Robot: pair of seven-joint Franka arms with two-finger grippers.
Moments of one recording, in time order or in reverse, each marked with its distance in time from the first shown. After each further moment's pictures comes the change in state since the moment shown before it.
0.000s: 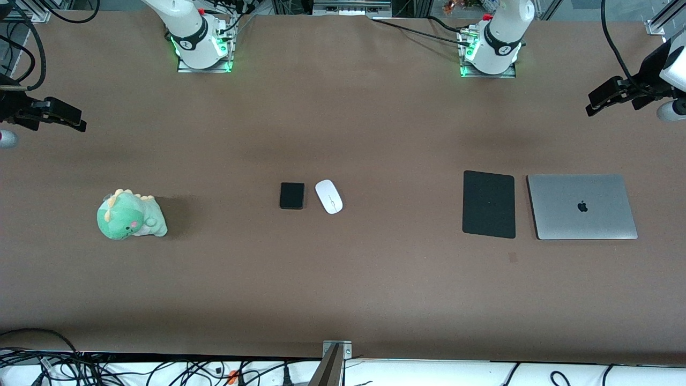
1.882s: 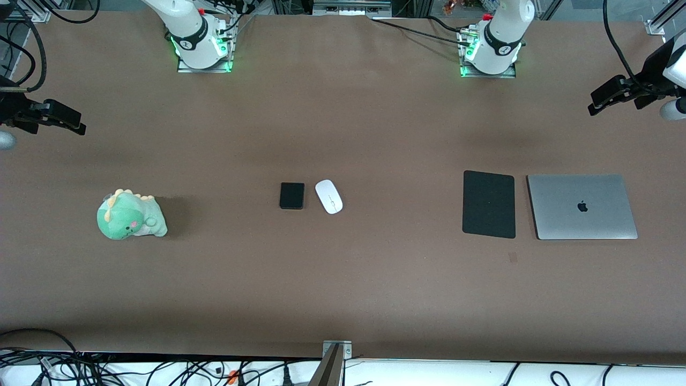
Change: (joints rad) left arm 0.009 -0.003 0.002 0.000 0.000 0.000 0.026; right arm 0.001 0.001 0.003 0.000 0.000 0.027 0.000
